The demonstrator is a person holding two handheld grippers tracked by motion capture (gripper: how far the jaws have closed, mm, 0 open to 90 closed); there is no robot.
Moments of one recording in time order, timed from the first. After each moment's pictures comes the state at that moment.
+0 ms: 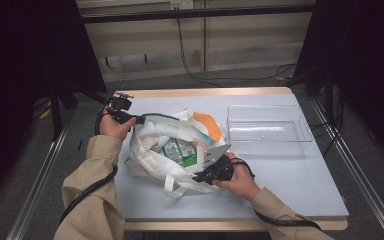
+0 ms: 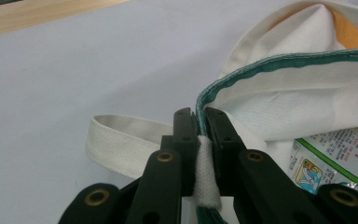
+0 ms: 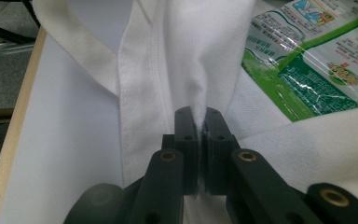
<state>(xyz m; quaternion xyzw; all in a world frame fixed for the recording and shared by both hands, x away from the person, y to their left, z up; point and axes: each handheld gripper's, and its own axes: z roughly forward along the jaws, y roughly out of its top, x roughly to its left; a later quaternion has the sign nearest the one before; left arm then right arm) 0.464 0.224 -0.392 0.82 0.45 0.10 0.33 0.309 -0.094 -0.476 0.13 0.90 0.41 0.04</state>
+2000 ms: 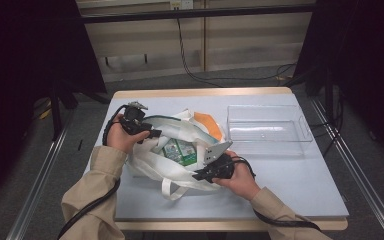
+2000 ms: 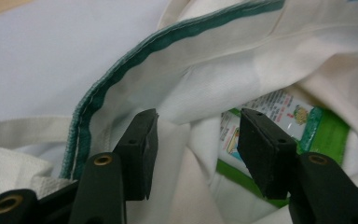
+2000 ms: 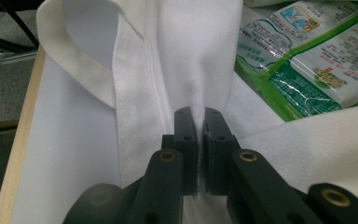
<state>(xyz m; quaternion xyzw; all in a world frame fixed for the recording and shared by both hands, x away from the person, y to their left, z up) 0.429 0.189 -0.398 0.86 0.37 0.08 0.34 0.310 -0.096 -0.467 0.15 0.90 0.42 0.04</state>
